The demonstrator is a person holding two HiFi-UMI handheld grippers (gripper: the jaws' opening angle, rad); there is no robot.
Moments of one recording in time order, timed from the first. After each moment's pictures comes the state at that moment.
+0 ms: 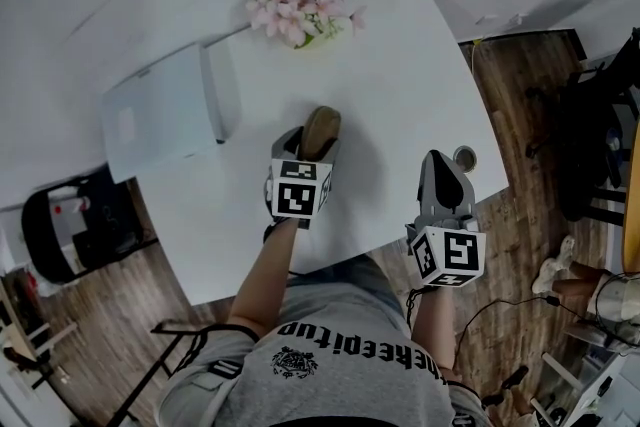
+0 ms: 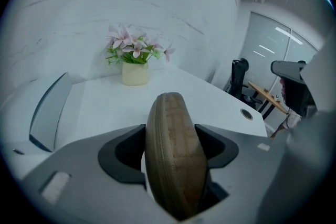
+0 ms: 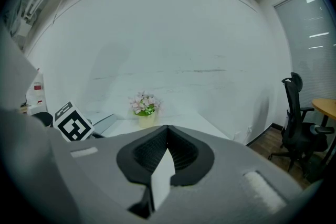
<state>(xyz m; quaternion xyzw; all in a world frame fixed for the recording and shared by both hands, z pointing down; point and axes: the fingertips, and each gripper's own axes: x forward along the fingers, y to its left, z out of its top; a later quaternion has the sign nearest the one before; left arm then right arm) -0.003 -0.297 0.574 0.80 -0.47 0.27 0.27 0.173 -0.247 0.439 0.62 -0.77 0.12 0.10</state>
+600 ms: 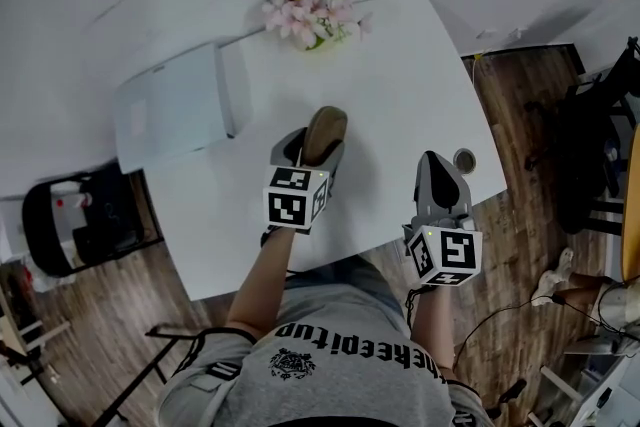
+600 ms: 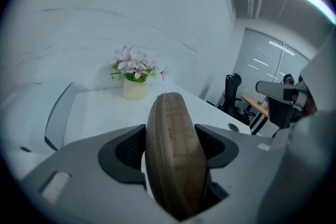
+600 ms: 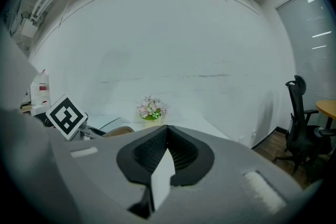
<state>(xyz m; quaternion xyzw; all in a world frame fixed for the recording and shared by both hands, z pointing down) -0.008 -0.280 0.525 0.82 -0.47 0.19 0.25 0.156 -0.233 0.426 0.60 -0.79 0.10 0.09</state>
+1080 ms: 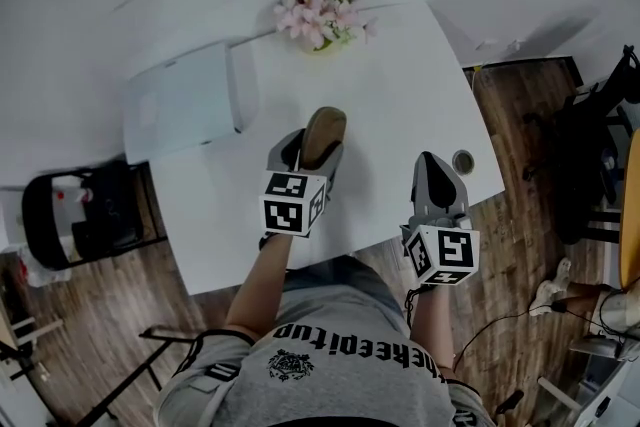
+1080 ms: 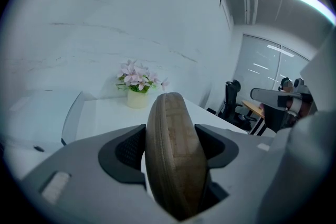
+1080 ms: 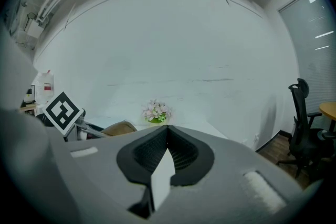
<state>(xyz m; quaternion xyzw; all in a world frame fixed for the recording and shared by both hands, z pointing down) -0.021 -0.260 0.495 0.83 -0.49 0.16 0.23 0.143 -0.217 0.414 0.59 -0.80 0.09 0.08</state>
